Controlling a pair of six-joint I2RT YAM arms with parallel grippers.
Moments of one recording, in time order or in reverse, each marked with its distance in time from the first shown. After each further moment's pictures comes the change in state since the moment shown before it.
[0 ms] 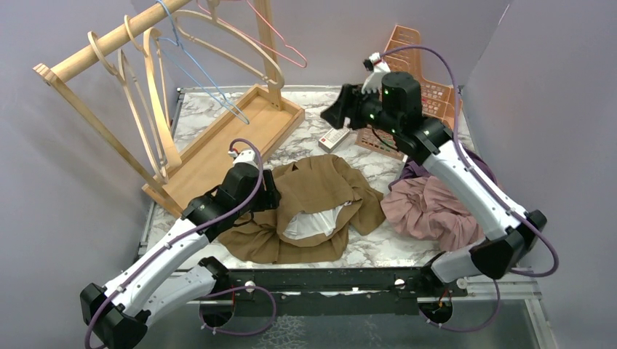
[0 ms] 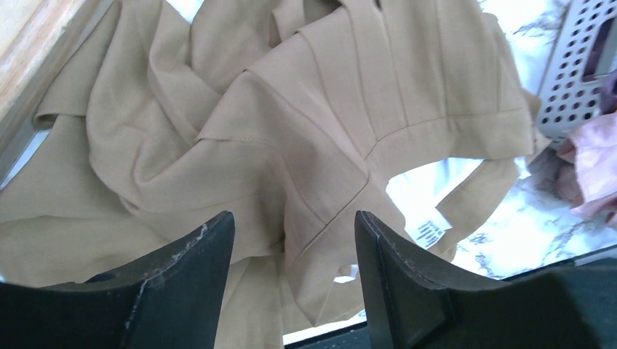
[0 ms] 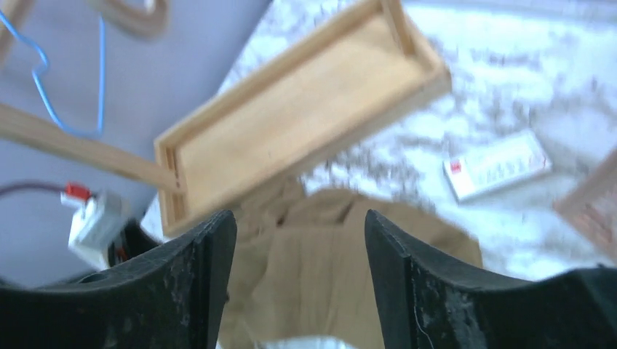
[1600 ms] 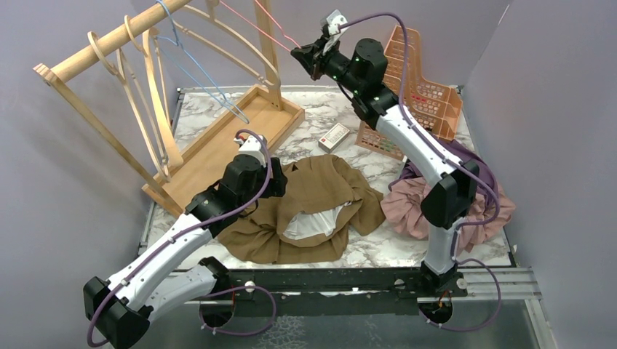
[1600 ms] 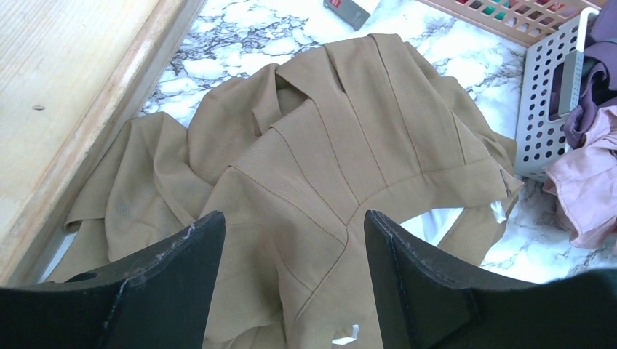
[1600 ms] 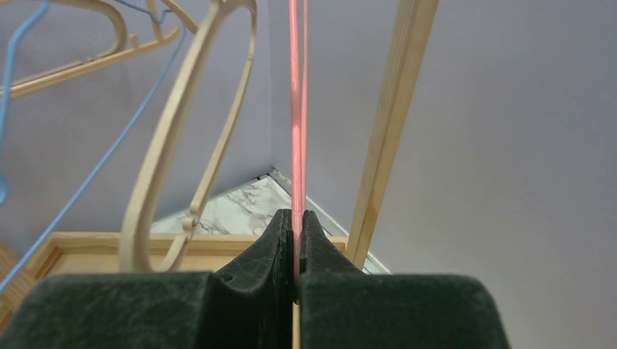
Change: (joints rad) left arm 0.000 0.045 0.029 0.210 -0.038 0.168; right arm -0.012 0.553 0.481 0.609 -0.182 -0.455
